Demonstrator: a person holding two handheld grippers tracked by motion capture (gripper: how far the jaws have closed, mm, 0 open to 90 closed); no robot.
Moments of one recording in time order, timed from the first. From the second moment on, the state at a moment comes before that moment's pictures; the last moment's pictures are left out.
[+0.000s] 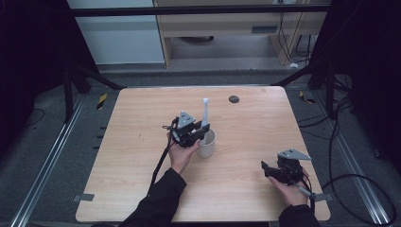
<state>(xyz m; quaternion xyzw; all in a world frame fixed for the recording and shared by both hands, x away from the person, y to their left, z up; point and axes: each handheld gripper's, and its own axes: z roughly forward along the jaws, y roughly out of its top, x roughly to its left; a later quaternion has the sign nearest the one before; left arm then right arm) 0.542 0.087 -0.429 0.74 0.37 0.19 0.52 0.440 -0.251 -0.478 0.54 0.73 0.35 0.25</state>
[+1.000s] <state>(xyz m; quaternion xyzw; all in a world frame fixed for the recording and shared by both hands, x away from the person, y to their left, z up) 0.532 0.088 -0.426 0.77 0.36 0.20 0.49 0.439 -0.251 -0.477 0.54 0.72 0.35 0.25</state>
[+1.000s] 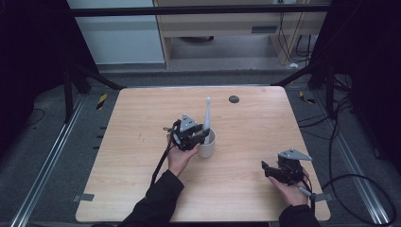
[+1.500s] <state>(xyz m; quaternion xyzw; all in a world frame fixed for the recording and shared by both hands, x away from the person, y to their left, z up) 0.510 0.132 -0.403 0.78 0.37 0.21 0.46 0.436 -0.254 -0.475 0.54 0.72 0.36 0.25</state>
